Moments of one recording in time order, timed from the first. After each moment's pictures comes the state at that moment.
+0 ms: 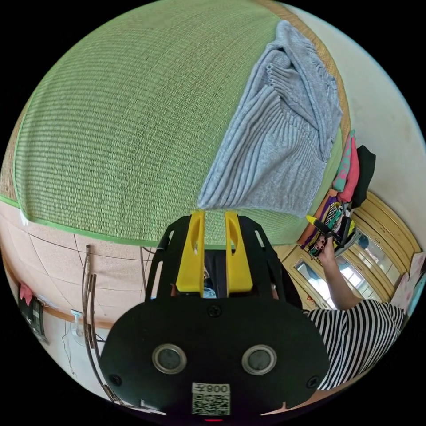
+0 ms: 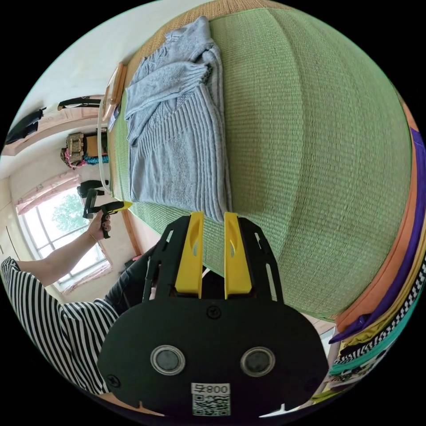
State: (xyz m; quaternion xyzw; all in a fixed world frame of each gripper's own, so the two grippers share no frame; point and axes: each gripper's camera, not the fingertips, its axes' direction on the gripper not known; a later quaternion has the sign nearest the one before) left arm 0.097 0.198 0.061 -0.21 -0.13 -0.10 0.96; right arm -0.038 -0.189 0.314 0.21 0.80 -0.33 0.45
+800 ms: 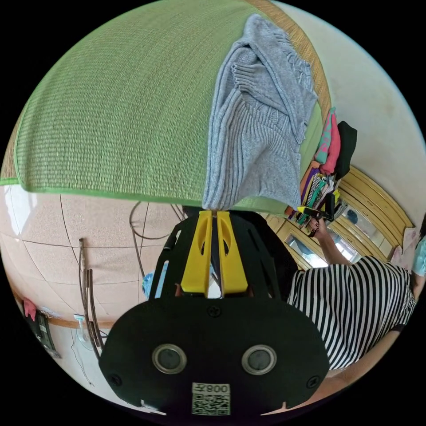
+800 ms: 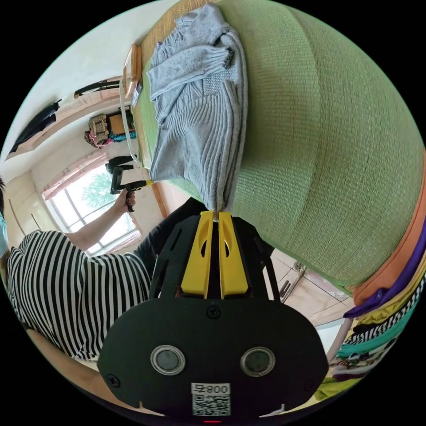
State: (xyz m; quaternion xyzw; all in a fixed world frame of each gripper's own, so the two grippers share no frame) left arm 0.146 0.191 0.014 -0.26 -0.07 -0.07 0.96; right arm -0.047 -0.124 0.323 0.11 0.79 -0.26 0.55
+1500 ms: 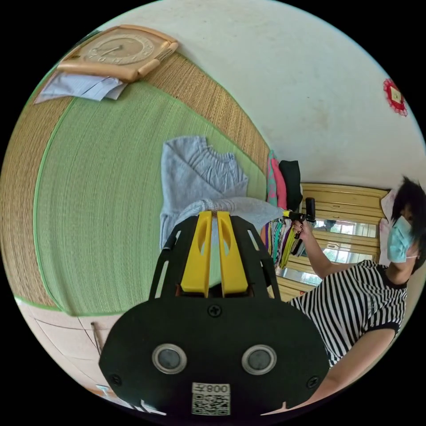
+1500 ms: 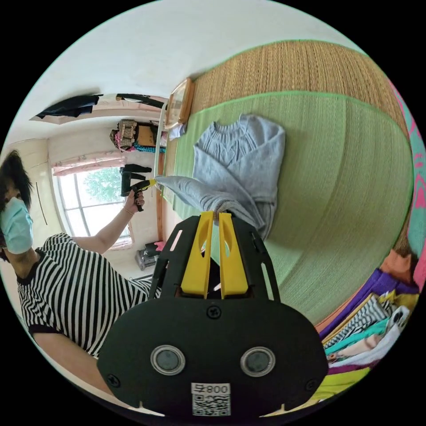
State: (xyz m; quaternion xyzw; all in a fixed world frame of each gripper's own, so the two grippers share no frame) left arm 0.239 -0.009 -0.048 -0.07 0.01 0.07 0.99; right arm -0.191 -0.086 0.512 0.08 0.78 -0.41 0.47
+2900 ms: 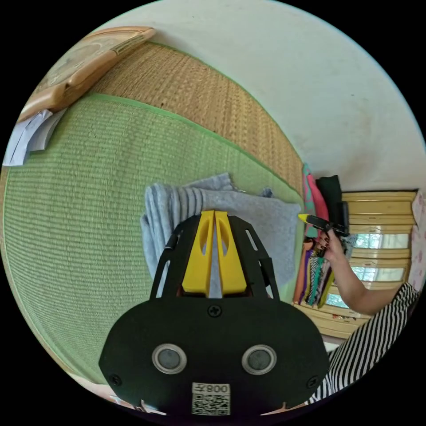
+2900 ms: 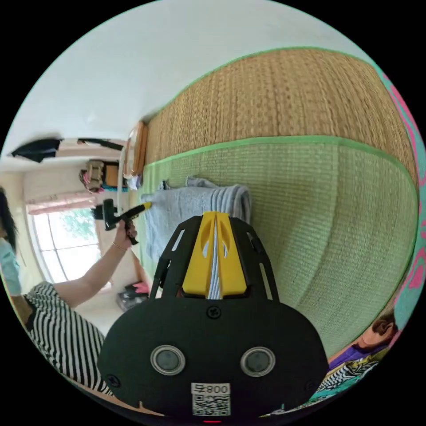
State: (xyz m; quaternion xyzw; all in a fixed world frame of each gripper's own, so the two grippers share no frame) left arm 0.247 -0.212 0.092 -0.03 -0.07 0.11 0.99; right arm -0.225 -0.149 0.696 0.21 0.77 -0.45 0.40
